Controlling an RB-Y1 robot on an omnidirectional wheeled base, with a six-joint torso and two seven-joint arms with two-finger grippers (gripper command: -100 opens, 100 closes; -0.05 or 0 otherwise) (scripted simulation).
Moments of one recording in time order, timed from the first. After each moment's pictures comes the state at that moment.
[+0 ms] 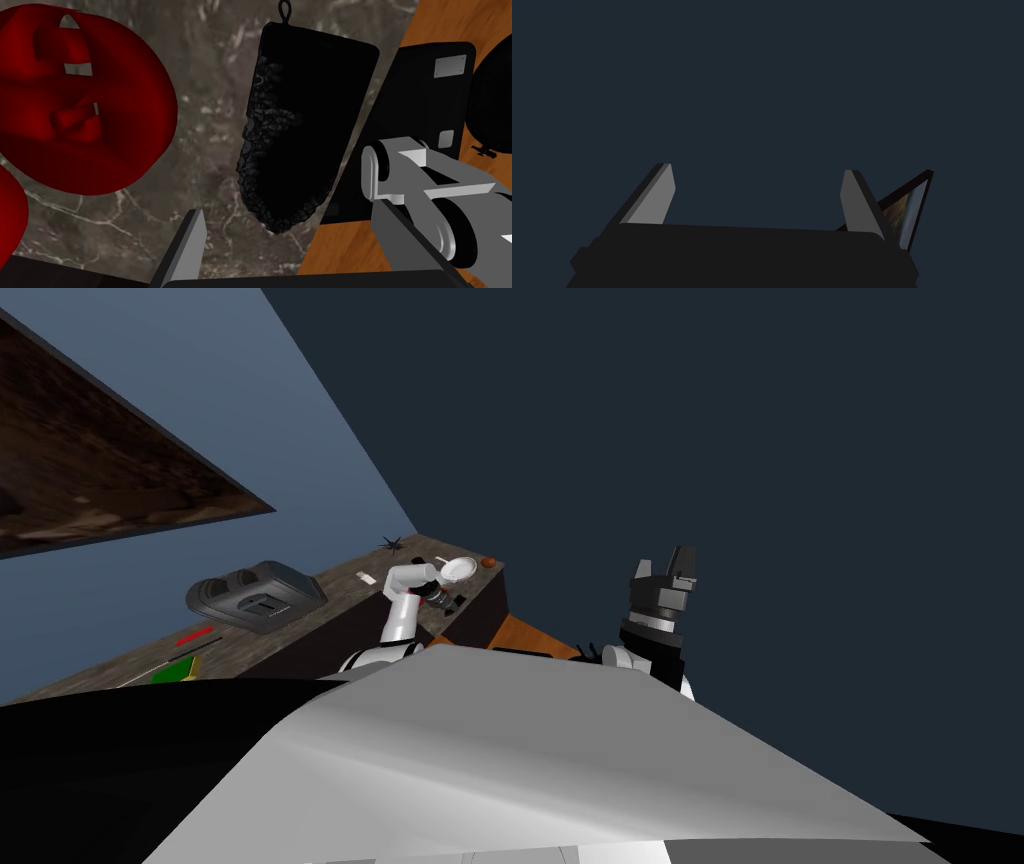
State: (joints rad) left arm -0.22 0.43 0.32 -1.66 0.36 1.96 1.31; right arm 0.53 0.05 -0.06 -2.27 0.03 -0.49 0.07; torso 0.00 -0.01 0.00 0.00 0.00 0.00
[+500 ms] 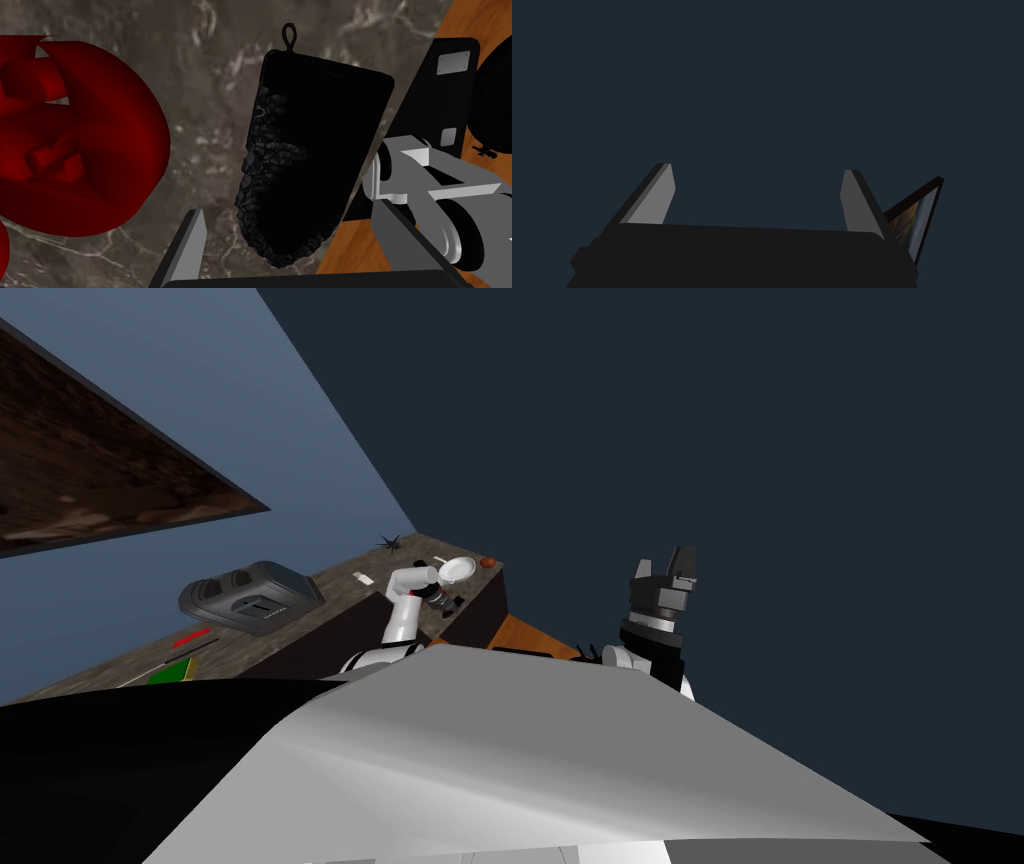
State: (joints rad) left arm -0.22 0.42 0.31 -1.62 0.35 1.91 1.29; right arm 0.53 0.05 -0.06 -2.27 0.03 -0.49 0.07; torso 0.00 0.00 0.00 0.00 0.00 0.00
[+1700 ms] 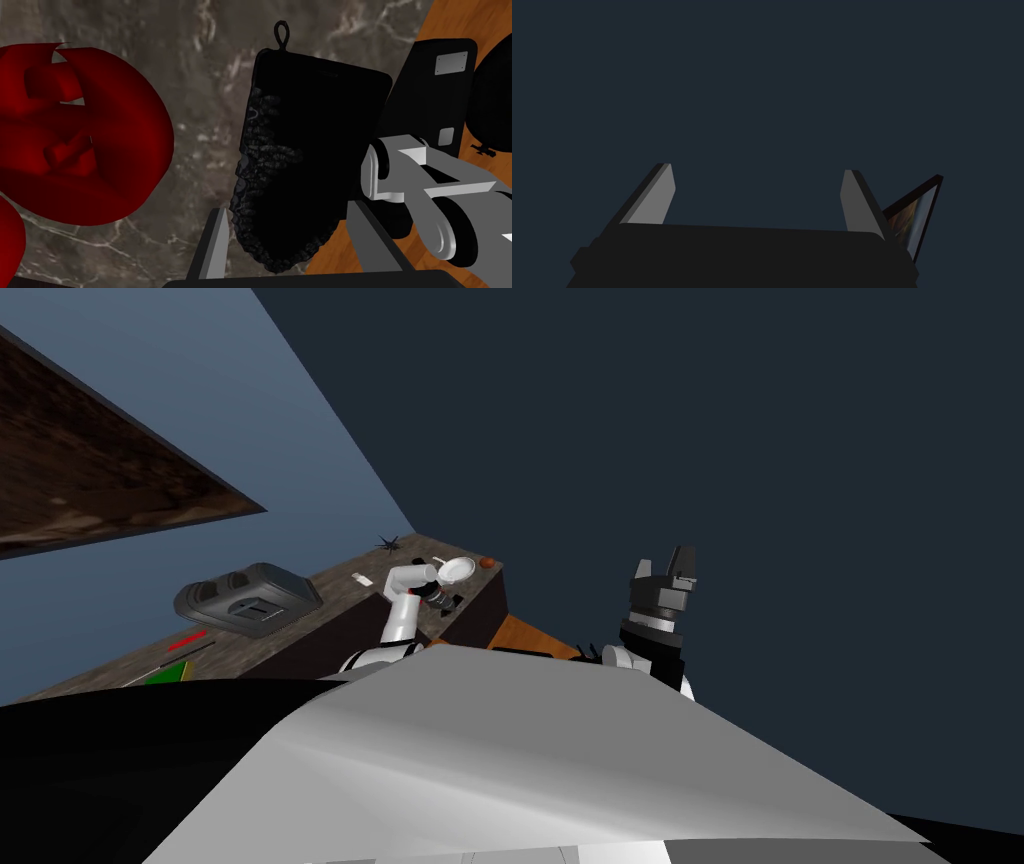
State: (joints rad) left arm -0.22 0.43 0.32 -1.65 0.36 1.95 1.30; right arm 0.53 0.05 -0.06 -2.27 0.03 -0.49 0.07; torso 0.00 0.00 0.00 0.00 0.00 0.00
